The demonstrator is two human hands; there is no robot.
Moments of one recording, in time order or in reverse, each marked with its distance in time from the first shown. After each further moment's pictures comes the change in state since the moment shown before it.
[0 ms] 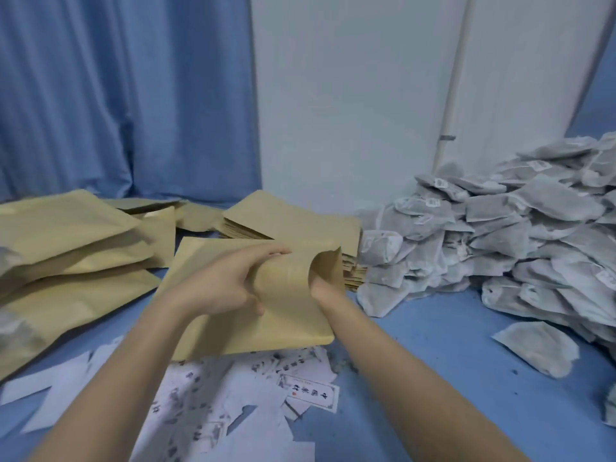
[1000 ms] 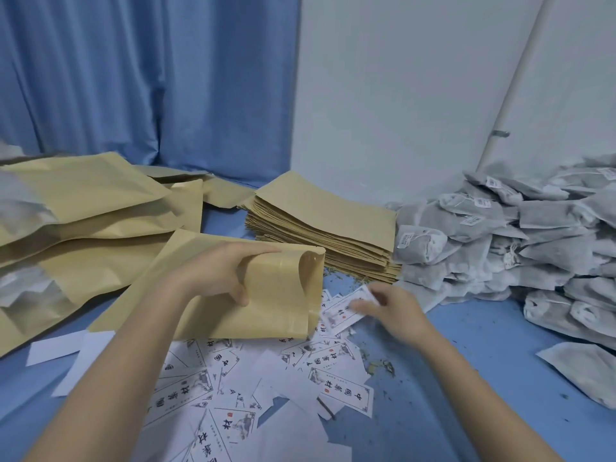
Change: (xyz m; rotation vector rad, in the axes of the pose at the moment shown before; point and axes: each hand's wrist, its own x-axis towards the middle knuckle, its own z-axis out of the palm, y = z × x) left_hand -0.008 -0.091 -0.019 0.065 -0.019 -0.189; right_hand 0.031 0.119 -0.022 -0.343 0.079 -0.104
